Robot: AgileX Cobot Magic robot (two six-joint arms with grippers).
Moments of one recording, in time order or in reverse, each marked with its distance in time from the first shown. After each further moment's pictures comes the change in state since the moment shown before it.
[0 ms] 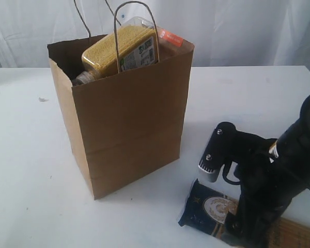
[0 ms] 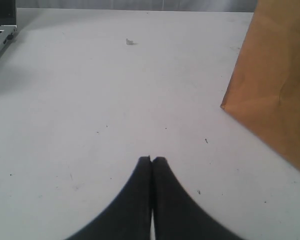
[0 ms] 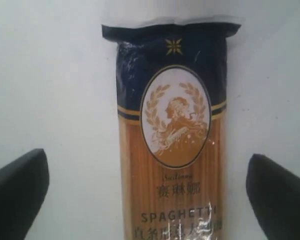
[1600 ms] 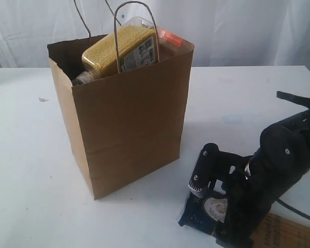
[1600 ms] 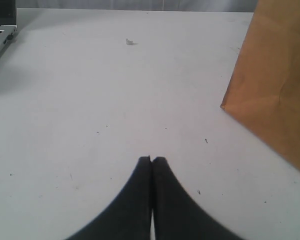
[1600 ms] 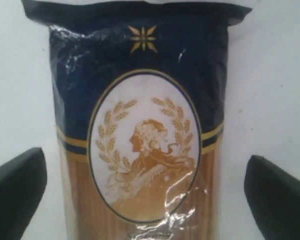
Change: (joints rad) left arm 0.000 0.000 0.000 0.000 0.000 0.000; right arm 0.001 0.239 0.053 -0.095 -0.239 0.024
